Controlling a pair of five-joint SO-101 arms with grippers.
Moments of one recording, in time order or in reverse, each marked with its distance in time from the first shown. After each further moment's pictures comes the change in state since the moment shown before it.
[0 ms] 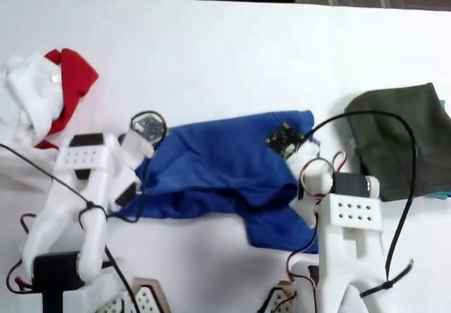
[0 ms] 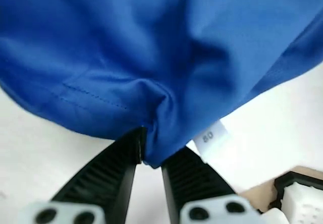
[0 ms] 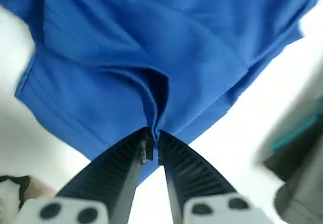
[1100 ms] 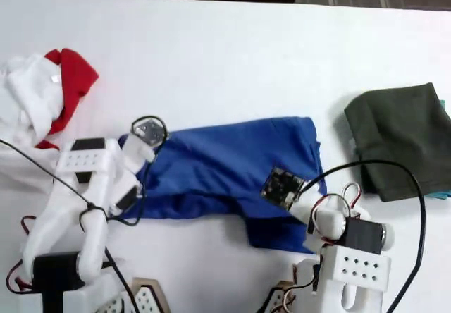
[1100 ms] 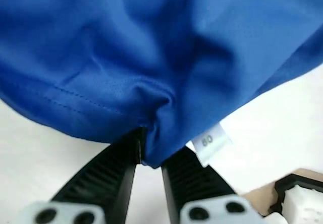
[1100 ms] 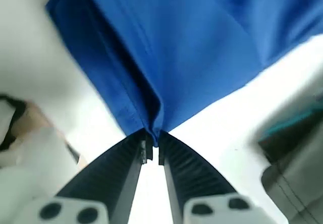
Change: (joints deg) left arm -0.1 0.0 1.8 -1.8 0.0; right arm 8.2 -26.5 7.7 15.6 25.9
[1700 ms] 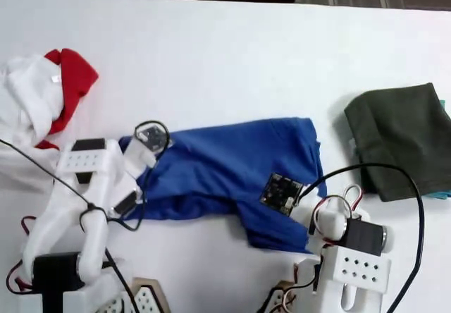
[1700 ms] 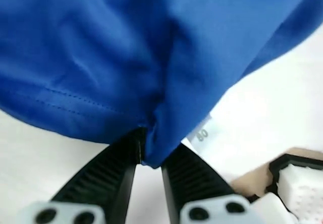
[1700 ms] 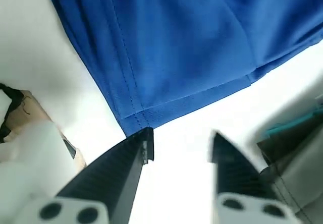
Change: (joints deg) left arm 0.1 -0.4 0.3 3.9 -3.8; right arm 0.8 -0.6 0.8 -0.3 2.1
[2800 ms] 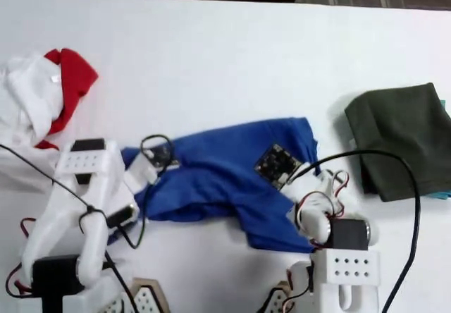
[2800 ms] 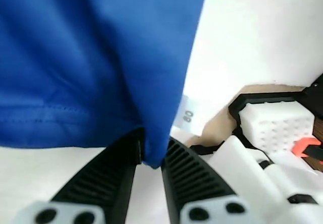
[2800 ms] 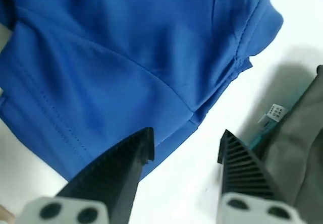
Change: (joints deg) left arm 0.2 -0.9 0.0 12.9 -10.6; right arm -11.6 0.0 2.4 -17.4 -23.2
